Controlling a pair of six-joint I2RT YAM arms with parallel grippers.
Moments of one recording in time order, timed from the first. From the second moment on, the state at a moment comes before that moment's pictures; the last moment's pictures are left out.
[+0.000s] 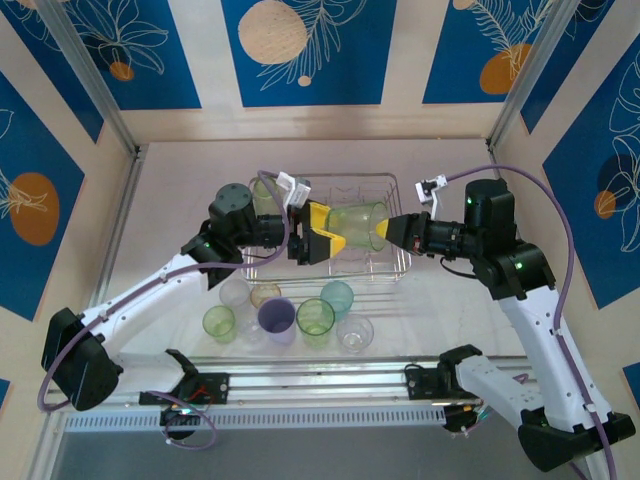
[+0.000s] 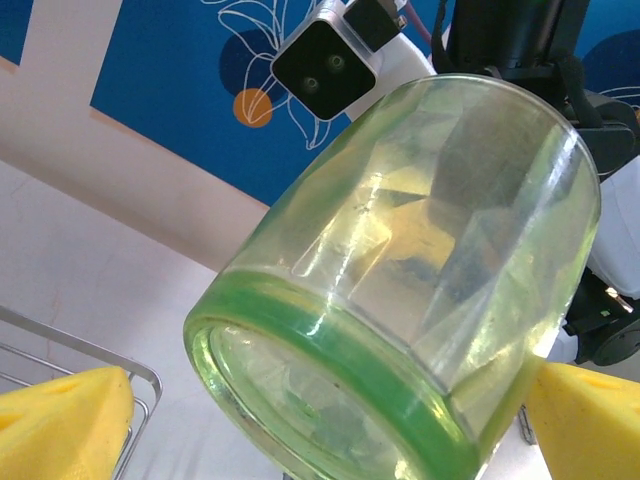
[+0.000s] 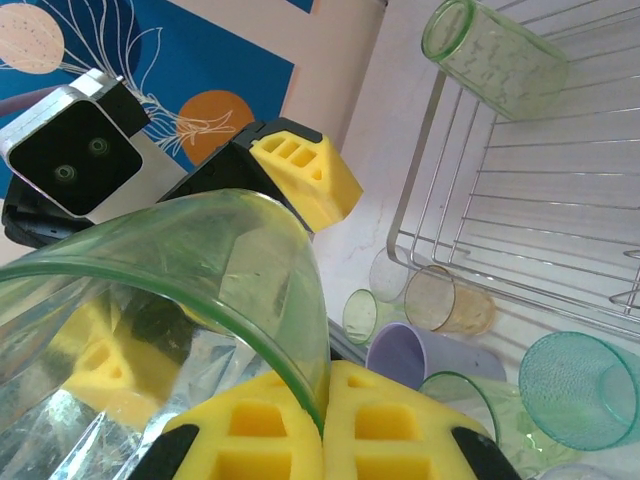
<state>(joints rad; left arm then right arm) -0.71 1.26 1.00 0.26 0.83 -0.52 0.30 0.90 1.19 -0.78 -0.79 0.72</state>
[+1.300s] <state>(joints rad) -0.72 1.43 1.46 -0.78 0.14 -0.42 0.20 0.91 1.12 -0.95 -0.43 0.64</state>
